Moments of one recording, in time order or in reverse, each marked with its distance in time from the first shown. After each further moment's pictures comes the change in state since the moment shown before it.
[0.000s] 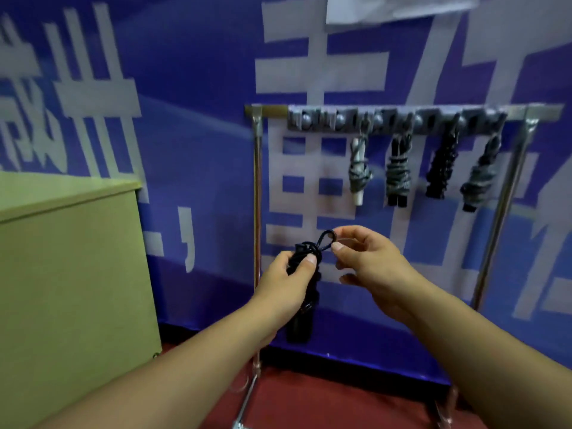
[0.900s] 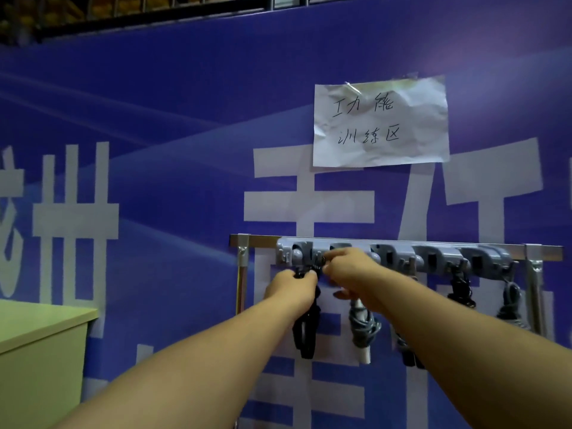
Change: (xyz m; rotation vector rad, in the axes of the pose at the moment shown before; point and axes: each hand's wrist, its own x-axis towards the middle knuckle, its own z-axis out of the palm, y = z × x) left_hand 0.223 0.152 0.003 0.245 0.151 0.060; right_hand 0.198 -0.149 -0.011 -0.332 0.113 -0.062
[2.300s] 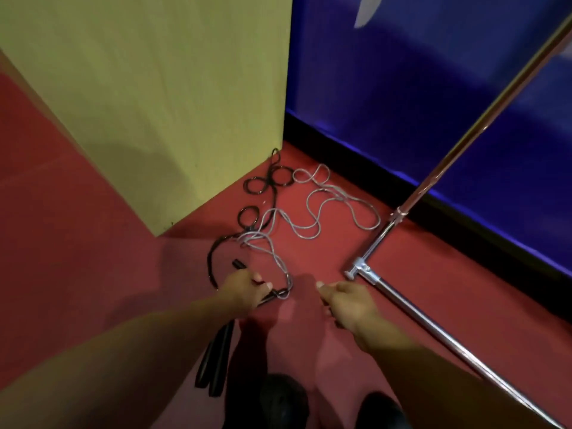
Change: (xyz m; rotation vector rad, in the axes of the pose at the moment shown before) left_hand -0.319 -0.731 -0.107 0.401 -0.162 -0.918; right_hand -0.292 0.502 0.498 -0.091 -0.734 0.705
